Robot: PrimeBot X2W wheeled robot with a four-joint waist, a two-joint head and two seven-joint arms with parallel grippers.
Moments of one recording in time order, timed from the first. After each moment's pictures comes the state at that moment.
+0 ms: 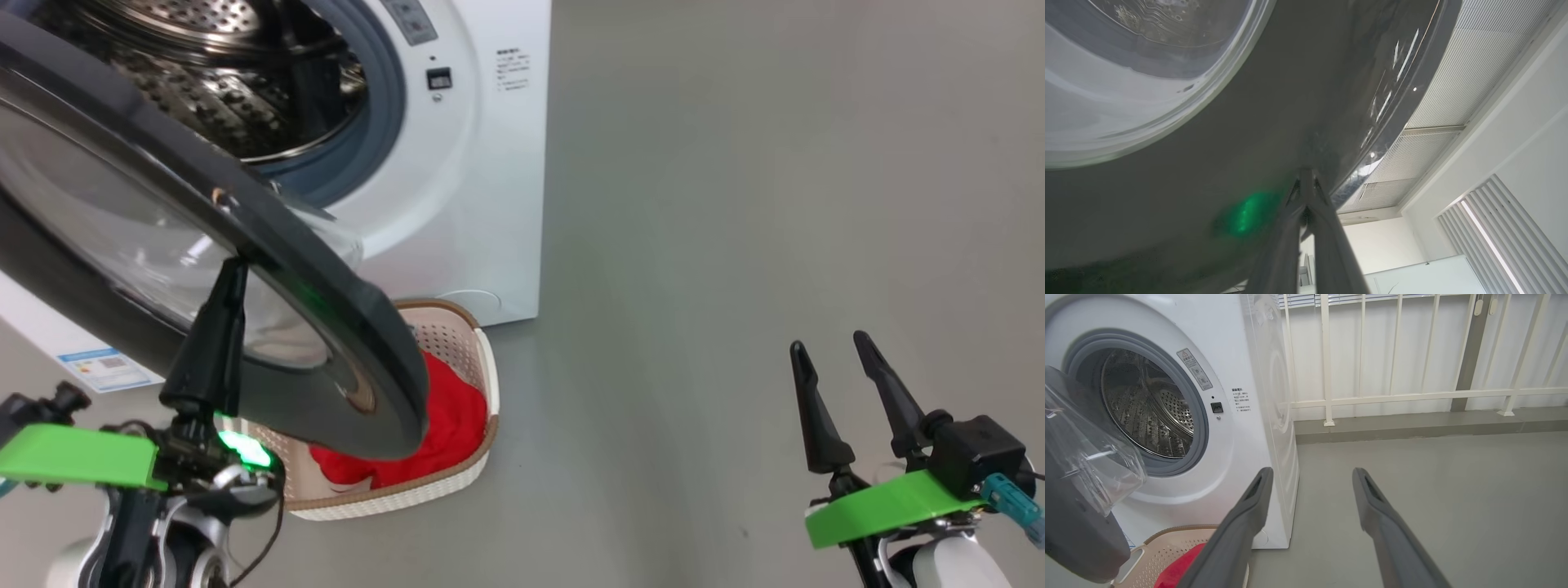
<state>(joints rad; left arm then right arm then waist) -0.23 0.04 0.06 -0.18 -1.72 0.14 0.14 -0.07 -0.05 -0.02 0.18 0.25 0.12 -0.26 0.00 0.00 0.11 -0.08</state>
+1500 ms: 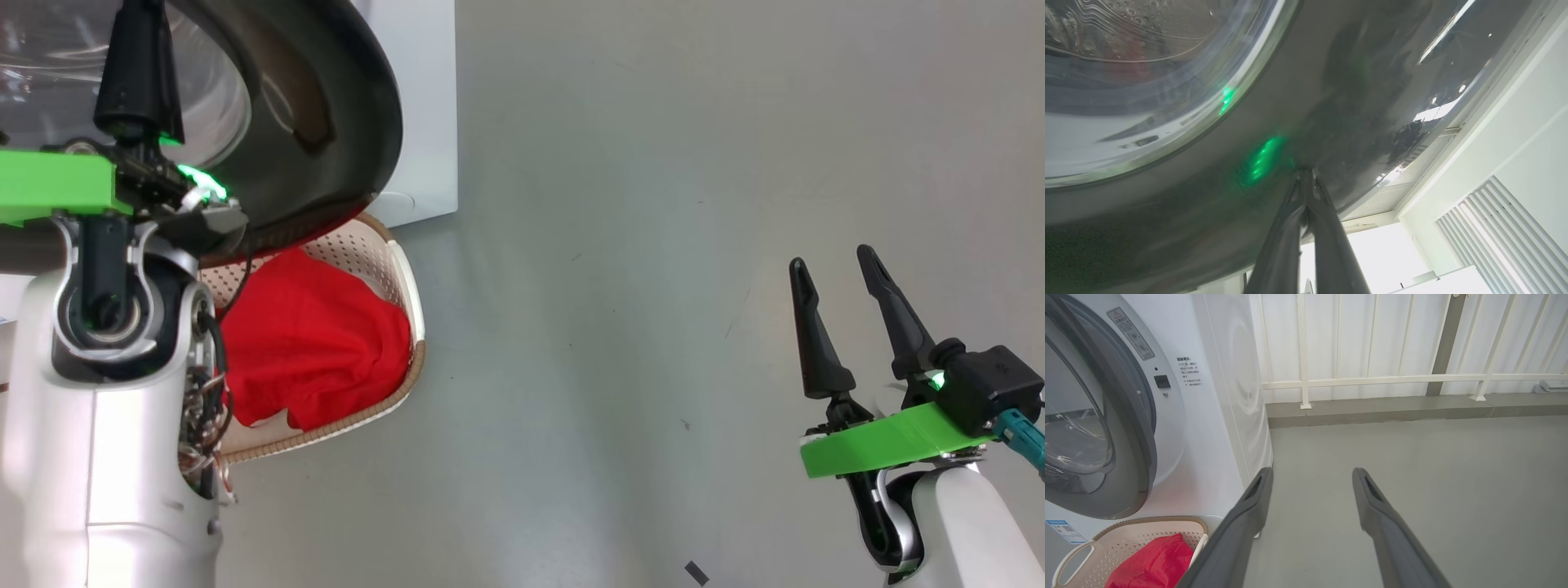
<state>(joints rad) -0.80 0.03 0.04 0.24 -1.62 -0.01 0.02 -0.21 -0.05 -0.02 0.15 0.25 0.12 -0.26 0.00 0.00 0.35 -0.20</state>
